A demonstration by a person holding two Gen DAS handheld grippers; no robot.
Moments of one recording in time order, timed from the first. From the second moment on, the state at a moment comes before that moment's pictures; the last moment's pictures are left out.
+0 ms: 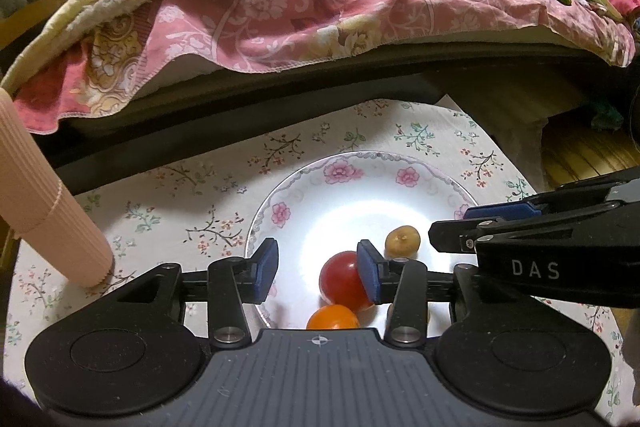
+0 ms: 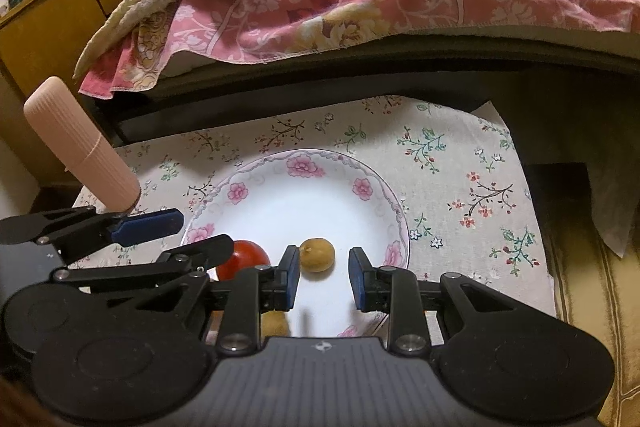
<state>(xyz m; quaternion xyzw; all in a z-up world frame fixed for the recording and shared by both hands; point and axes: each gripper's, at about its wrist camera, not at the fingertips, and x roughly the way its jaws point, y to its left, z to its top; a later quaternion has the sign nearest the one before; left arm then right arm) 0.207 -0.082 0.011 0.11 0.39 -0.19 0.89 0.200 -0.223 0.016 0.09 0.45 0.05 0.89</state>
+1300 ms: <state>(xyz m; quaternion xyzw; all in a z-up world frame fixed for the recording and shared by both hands) 0.135 -0.039 0.023 0.12 0.40 -0.18 0.89 0.135 -0.177 0.027 0.07 0.46 0.10 0.88</state>
